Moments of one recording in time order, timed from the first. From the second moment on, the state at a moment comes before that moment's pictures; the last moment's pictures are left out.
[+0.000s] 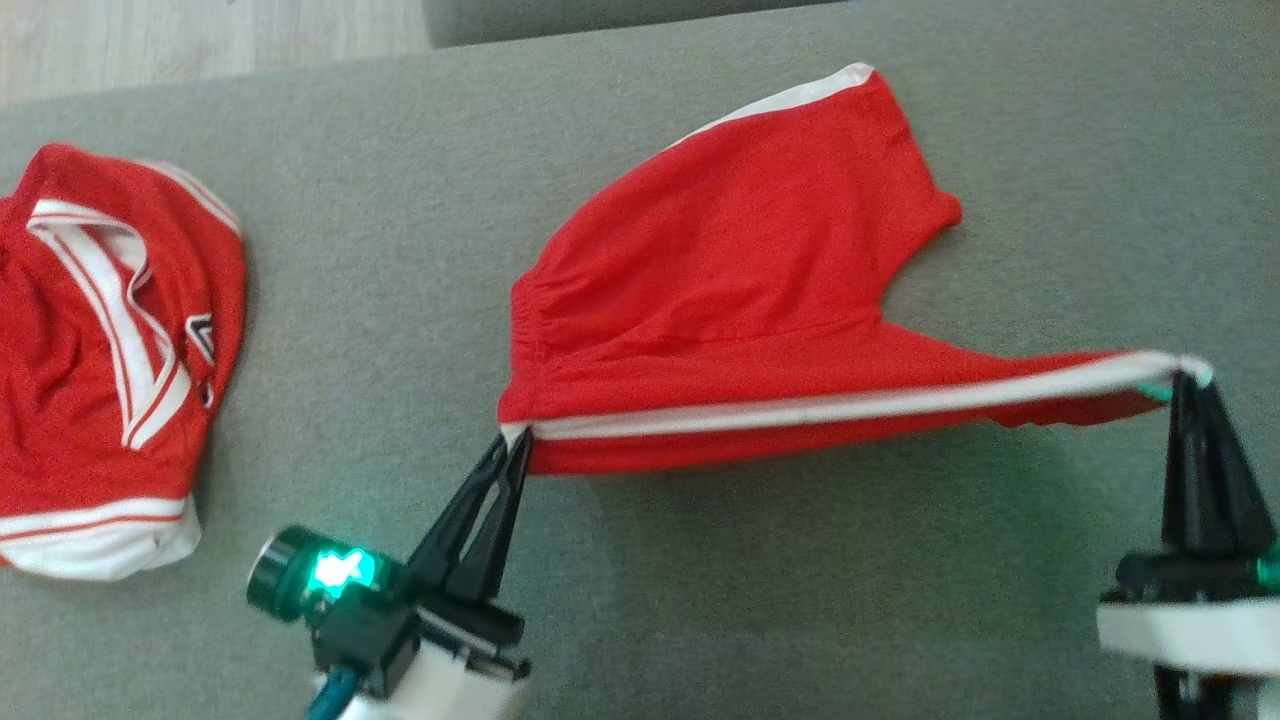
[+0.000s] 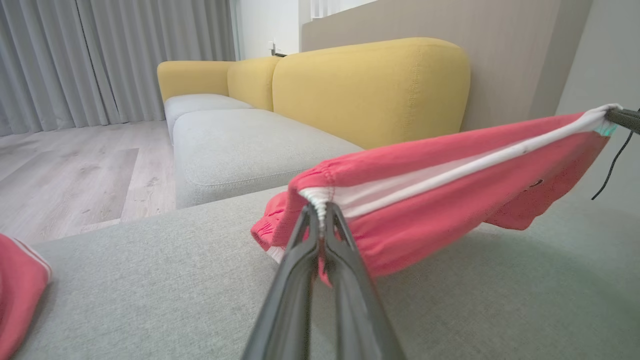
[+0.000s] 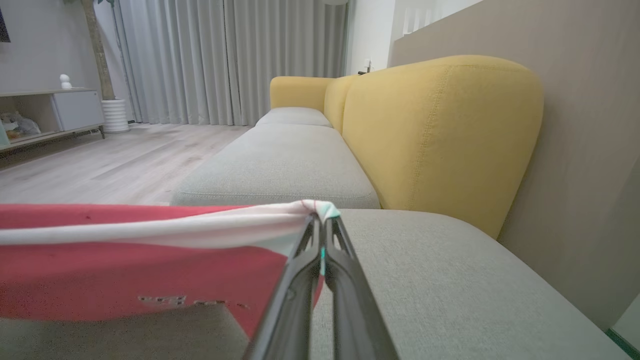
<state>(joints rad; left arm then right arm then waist) -0.04 0.25 -0.49 -0.03 -0.19 0.02 -0.26 0.16 -0.06 -0.14 -0.18 0.06 0.13 -0.24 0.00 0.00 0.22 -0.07</state>
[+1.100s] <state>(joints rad) -0.77 0.05 -0.54 0.59 -0.21 -0.04 -0.19 -0.81 -0.36 0.18 0.67 0.10 0.13 -0.13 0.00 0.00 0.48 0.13</state>
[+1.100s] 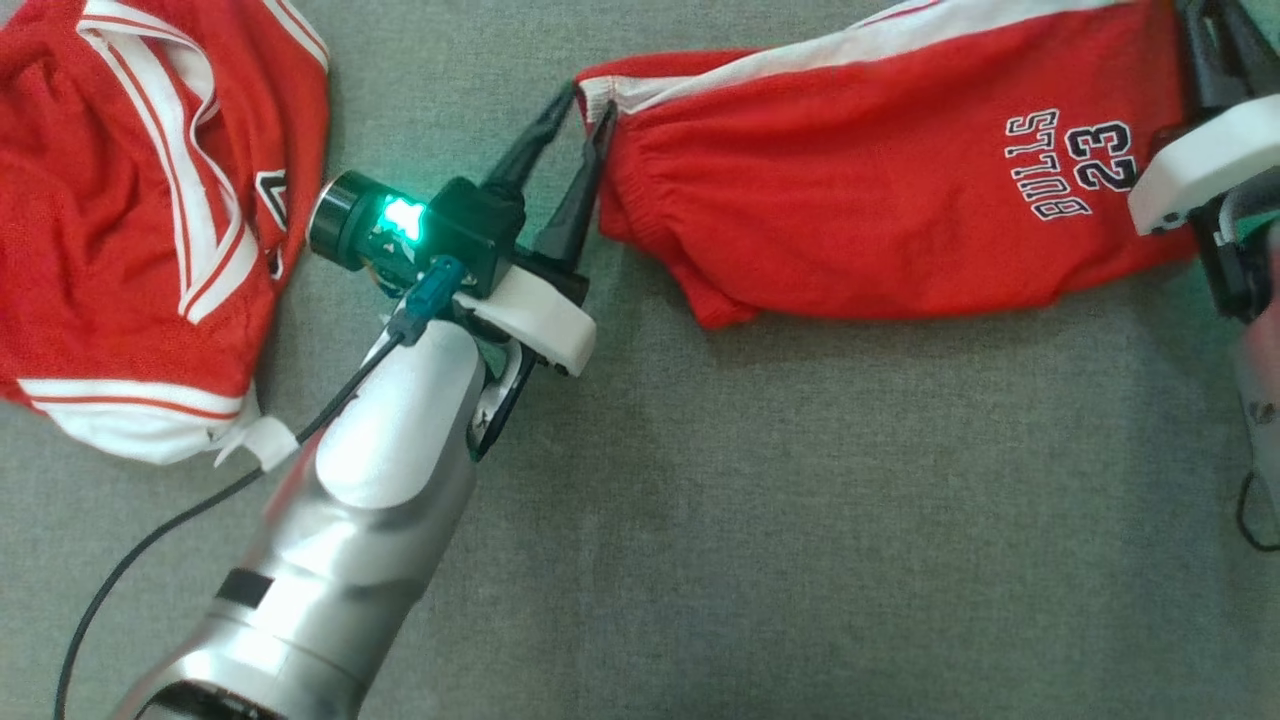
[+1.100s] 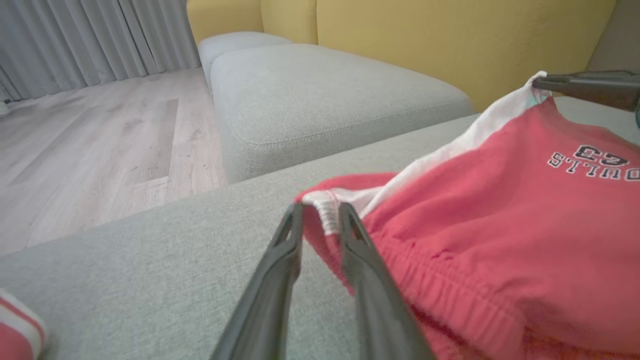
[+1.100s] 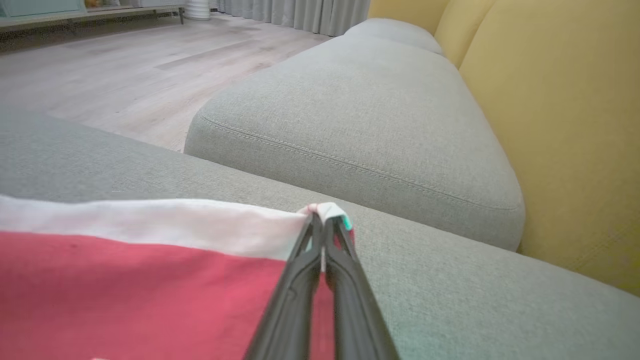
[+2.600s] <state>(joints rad) -0.12 0.07 -0.33 0.04 -0.07 0.17 -0.26 -0.47 -0.48 0.01 0.95 0.40 0.13 -0.11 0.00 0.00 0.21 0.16</state>
